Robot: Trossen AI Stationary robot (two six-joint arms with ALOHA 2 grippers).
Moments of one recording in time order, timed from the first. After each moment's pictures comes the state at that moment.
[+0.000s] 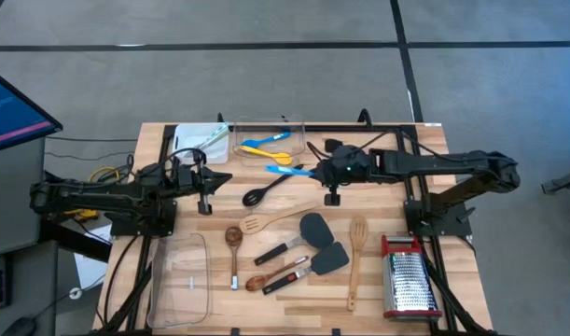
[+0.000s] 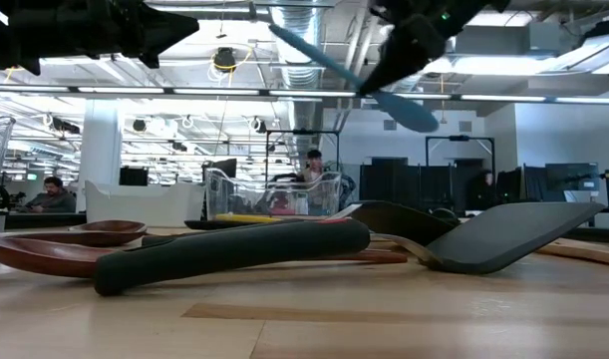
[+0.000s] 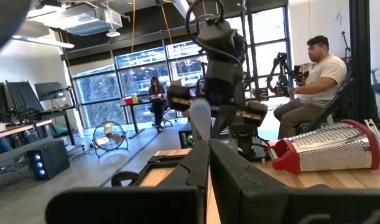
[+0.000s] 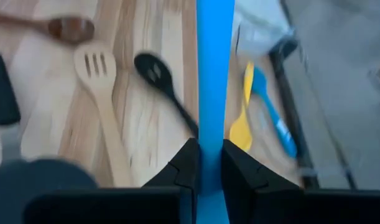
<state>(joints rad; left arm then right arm) 0.11 0.61 0.20 0.63 -0.05 0.17 -0.10 1.34 1.04 -0.35 0.18 -0.31</state>
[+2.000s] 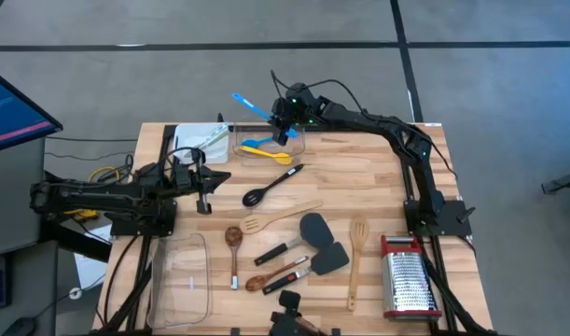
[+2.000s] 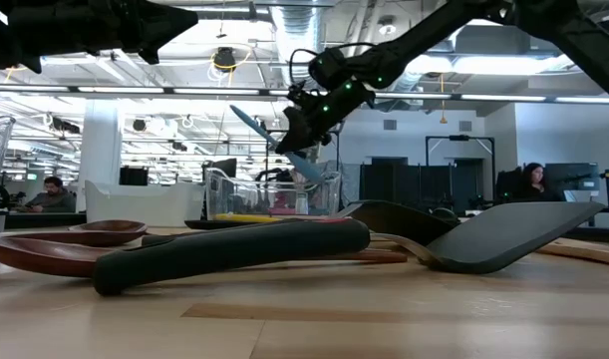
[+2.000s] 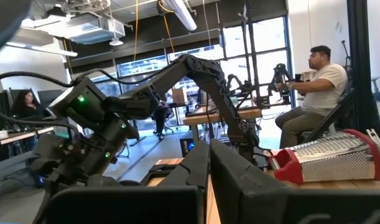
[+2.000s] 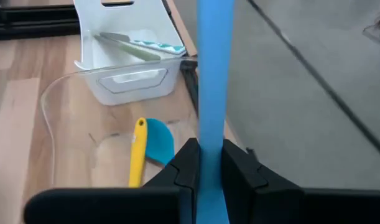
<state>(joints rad) 0.11 0.61 0.20 0.67 -0.05 0.17 -0.55 2.12 1.71 -0.17 -0.16 -0.23</state>
